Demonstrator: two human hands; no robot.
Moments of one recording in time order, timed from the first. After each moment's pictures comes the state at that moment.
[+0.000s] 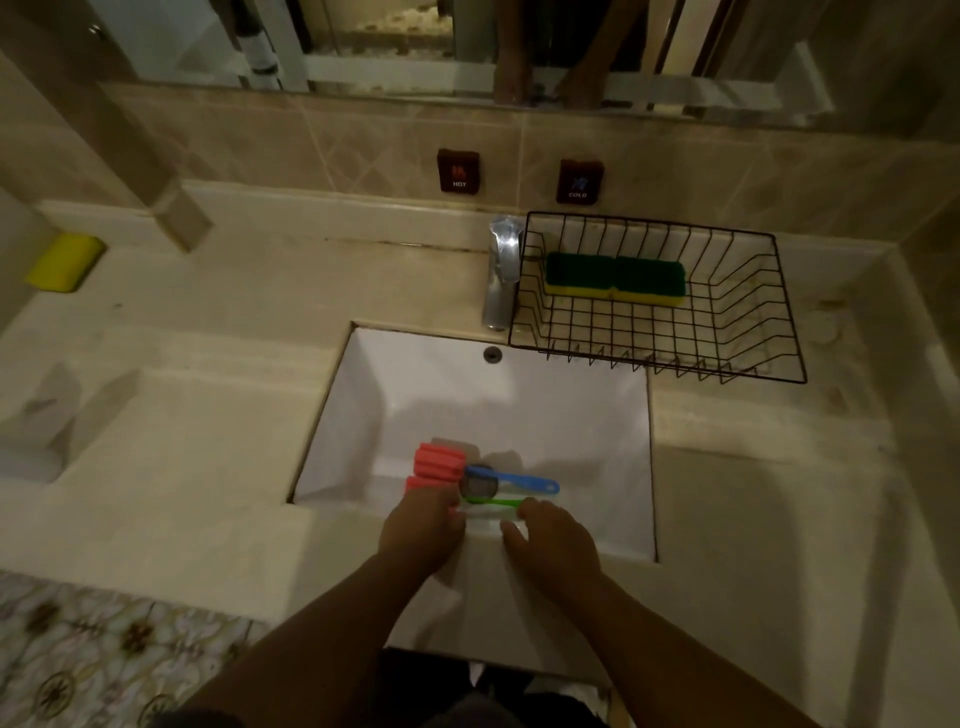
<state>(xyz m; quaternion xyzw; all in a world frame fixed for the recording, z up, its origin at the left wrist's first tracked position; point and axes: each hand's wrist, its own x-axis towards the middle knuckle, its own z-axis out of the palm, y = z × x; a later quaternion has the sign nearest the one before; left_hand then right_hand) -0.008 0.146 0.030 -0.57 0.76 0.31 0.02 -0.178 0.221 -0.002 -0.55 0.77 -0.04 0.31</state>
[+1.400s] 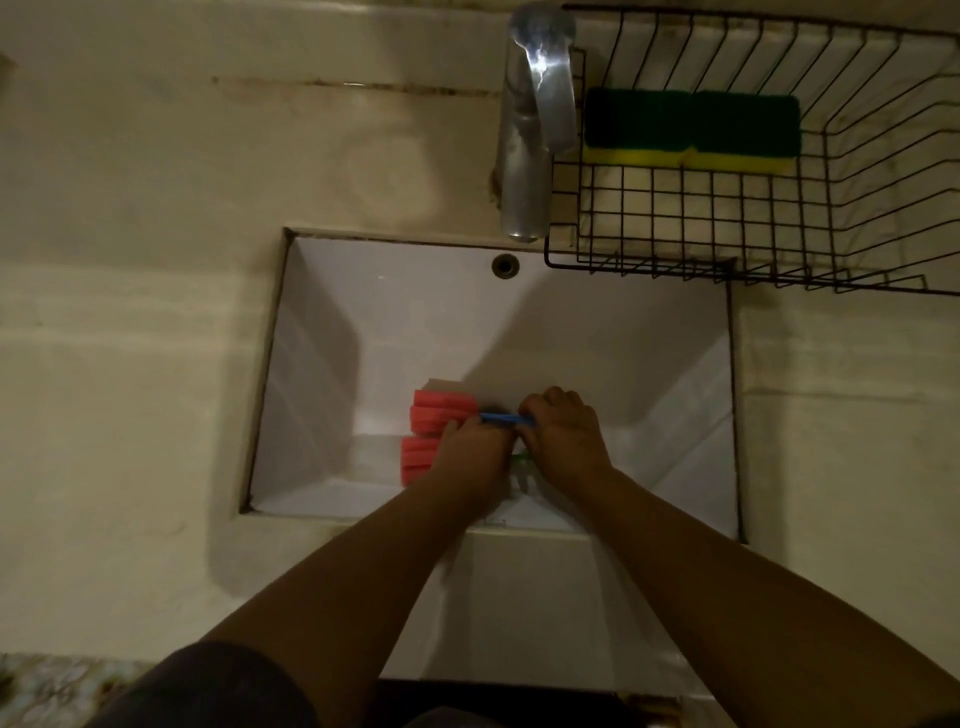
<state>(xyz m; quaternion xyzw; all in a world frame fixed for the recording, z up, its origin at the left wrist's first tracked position) -0.047 0.086 -0.066 -0.37 0.86 0.29 0.18 -0.186 0.129 -0.076 -0.57 0.77 -0.01 0.29</state>
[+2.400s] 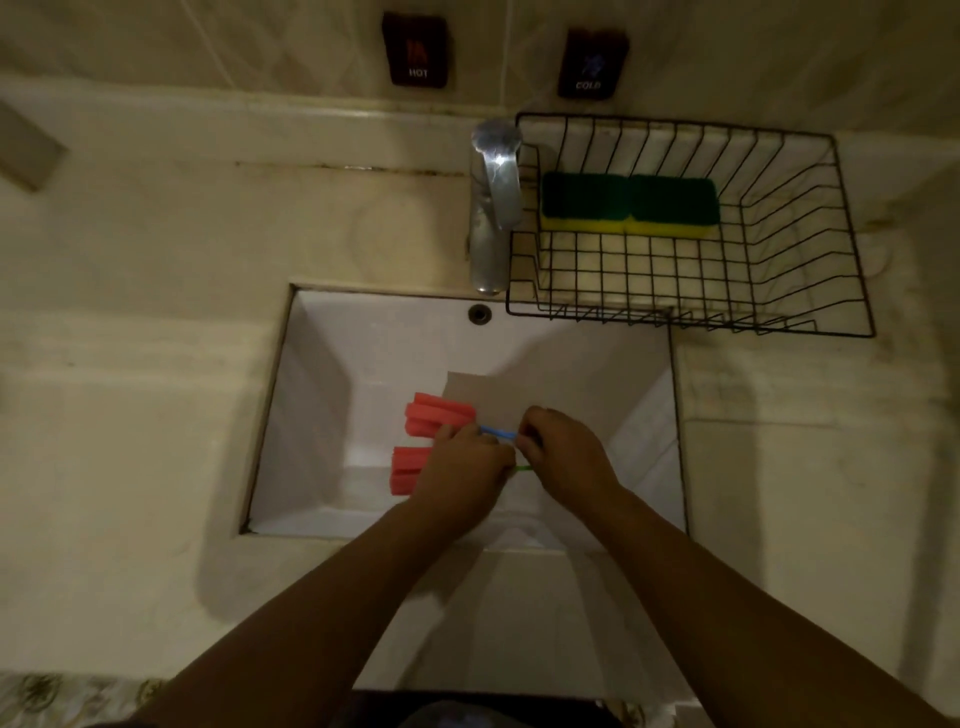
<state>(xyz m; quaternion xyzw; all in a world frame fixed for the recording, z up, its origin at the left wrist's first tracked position) -0.062 0.089 0.006 -0.35 0.91 0.21 0.07 -0.212 0.132 -0.004 -0.56 0.76 -0.13 0.31</state>
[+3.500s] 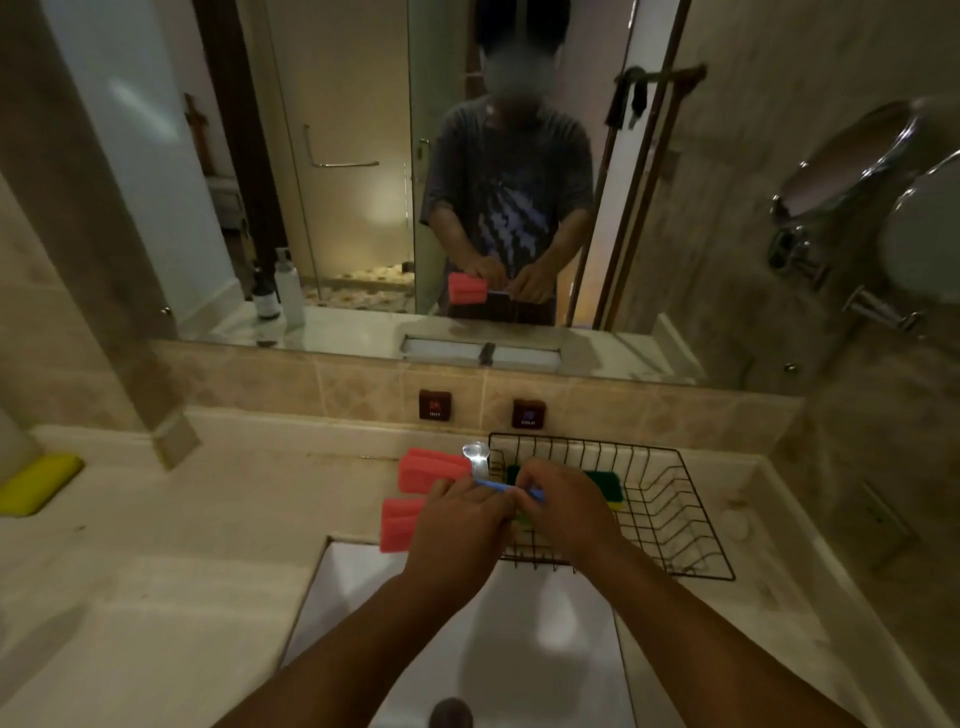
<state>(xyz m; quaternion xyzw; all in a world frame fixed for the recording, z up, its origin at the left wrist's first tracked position) -0.086 0.042 0.237 -0.33 0.90 0.05 -0.27 -0.244 0.072 0.245 -0.63 0.72 -0.28 0.08</state>
